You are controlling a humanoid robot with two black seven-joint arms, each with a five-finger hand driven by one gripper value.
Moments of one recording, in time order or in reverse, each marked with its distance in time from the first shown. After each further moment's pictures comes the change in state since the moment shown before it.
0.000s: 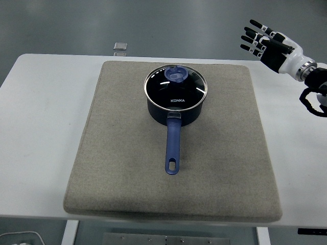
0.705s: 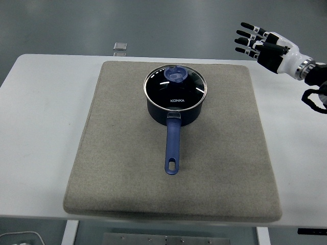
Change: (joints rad) left arm 0.000 0.000 0.000 0.001 0.000 0.000 0.000; right arm 0.017 -0.019 -0.009 0.052 -0.174 0.013 -0.002
